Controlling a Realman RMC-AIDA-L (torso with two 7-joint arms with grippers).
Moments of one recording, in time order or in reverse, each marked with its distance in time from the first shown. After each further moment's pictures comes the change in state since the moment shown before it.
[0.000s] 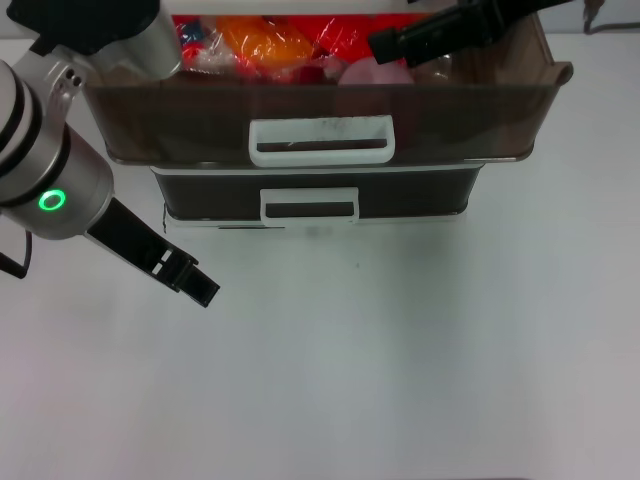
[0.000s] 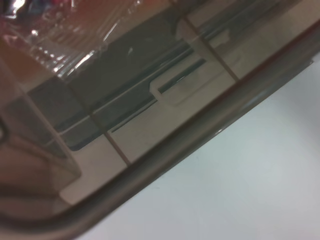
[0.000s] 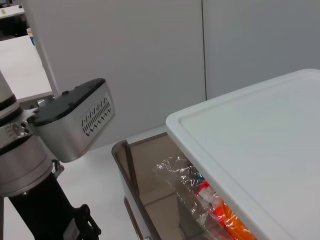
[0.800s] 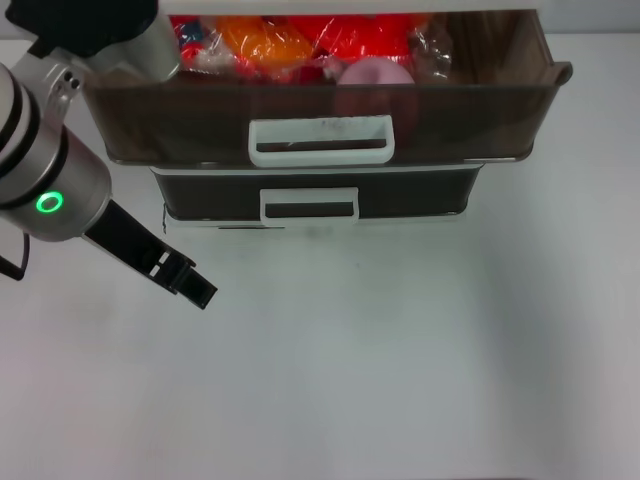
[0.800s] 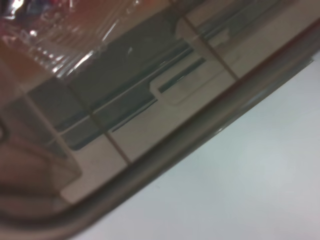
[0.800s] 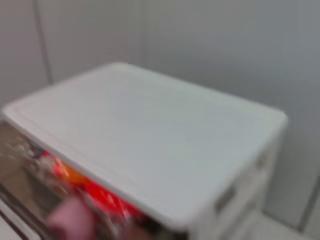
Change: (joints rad) left arm 0.004 0.002 0.000 -0.001 0.000 0.000 0.007; right arm -0.282 -0.132 0.219 -0.400 -0.011 0.110 0.218
